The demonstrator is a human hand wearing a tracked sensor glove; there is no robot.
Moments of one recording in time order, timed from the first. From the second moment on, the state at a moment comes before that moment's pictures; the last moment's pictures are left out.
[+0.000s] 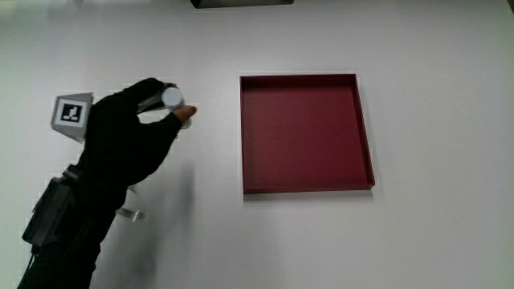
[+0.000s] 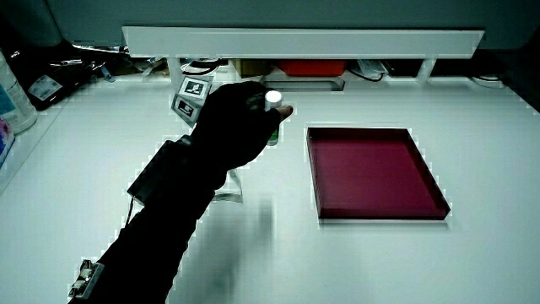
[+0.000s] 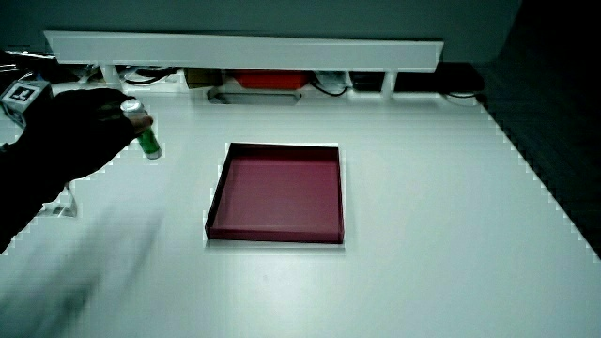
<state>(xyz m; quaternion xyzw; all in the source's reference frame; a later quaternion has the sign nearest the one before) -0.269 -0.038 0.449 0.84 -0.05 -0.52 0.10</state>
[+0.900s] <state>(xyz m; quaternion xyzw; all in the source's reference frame) -0.315 -0.019 0.520 0.84 -0.15 -0.52 0.09</state>
